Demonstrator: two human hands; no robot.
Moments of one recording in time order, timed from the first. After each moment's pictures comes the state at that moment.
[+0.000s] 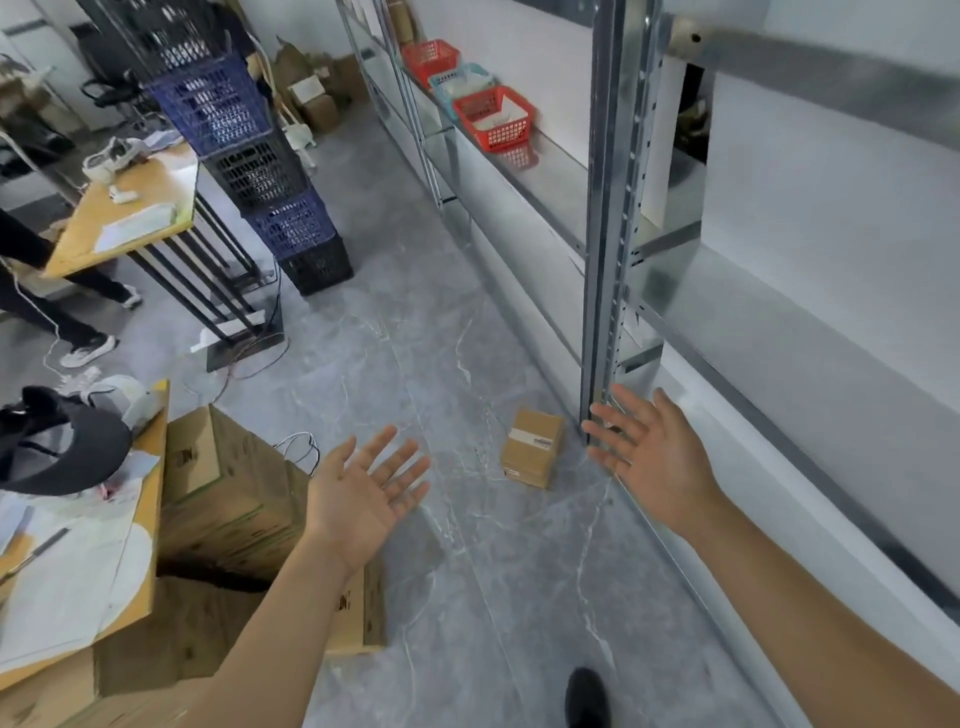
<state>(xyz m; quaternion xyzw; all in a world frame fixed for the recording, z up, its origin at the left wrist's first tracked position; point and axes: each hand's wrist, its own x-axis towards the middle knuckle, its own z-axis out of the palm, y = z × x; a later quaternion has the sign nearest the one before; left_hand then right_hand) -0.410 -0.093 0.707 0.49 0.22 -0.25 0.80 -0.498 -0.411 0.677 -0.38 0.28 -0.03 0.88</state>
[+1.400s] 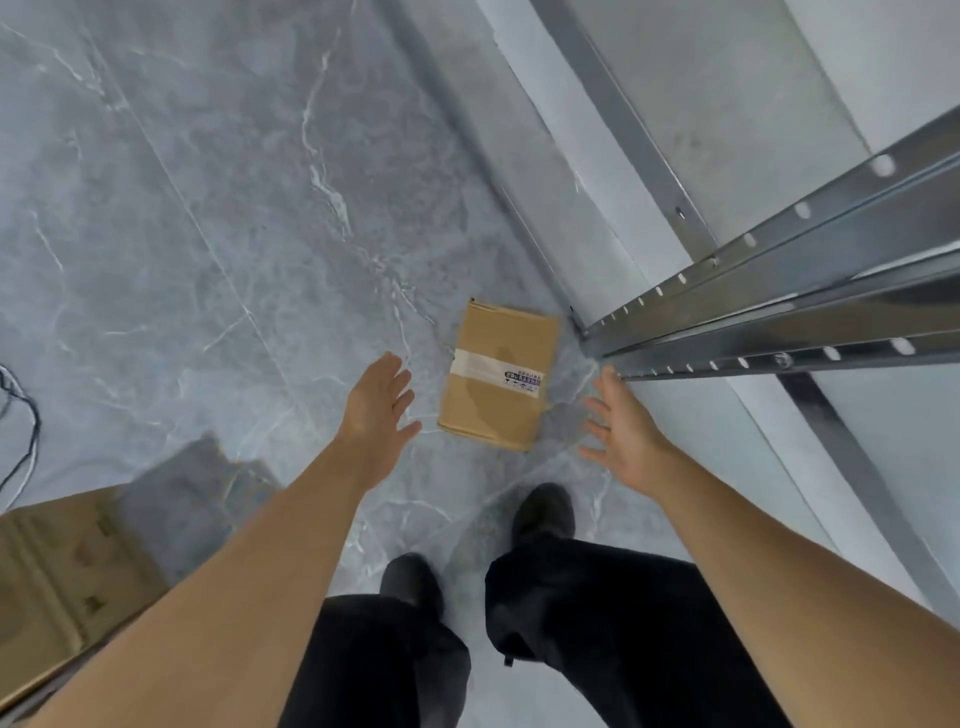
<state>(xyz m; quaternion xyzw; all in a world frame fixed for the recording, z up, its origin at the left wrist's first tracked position) 0.019 -0.258 0.081 0.59 0.30 -0.43 0.61 -0.121 -0.488 0.072 -0.43 0.59 0.17 0.66</state>
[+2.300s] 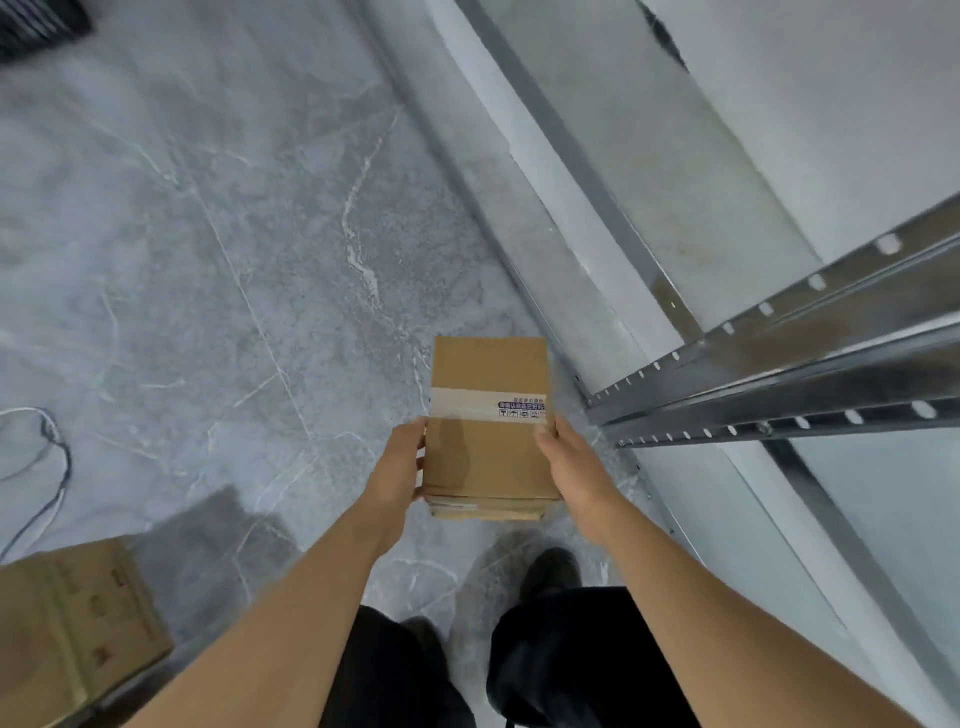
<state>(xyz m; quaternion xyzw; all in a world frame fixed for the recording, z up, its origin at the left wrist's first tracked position) 0.010 -0.248 0.135 0.68 0.20 -0.44 0.55 -0.081 -0.431 0.112 -0.66 0.43 0.16 0.60</state>
